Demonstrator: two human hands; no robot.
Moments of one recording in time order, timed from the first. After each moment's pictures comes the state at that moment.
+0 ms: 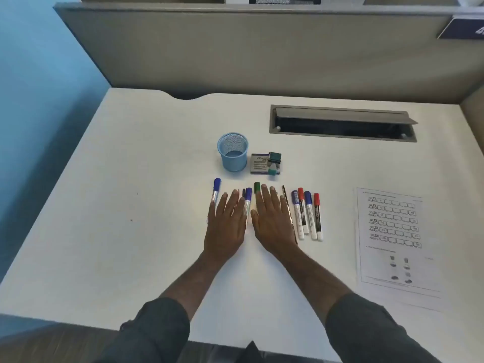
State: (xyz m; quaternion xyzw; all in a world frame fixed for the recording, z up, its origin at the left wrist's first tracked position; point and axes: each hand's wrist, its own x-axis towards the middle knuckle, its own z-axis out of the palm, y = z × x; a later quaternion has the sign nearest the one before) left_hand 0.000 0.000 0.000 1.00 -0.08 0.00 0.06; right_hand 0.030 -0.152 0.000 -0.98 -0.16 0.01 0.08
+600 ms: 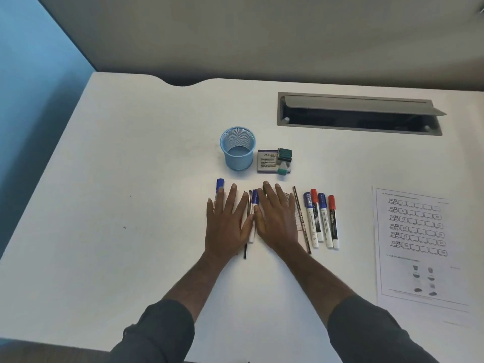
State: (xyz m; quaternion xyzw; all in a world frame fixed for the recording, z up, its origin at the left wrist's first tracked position) left_hand 0.028 0.019 -0.039 1.00 -0.03 -0.04 0.08; right_hand 0.058 -0.139 -0.038 -0.98 -0.13 -0.02 0.18
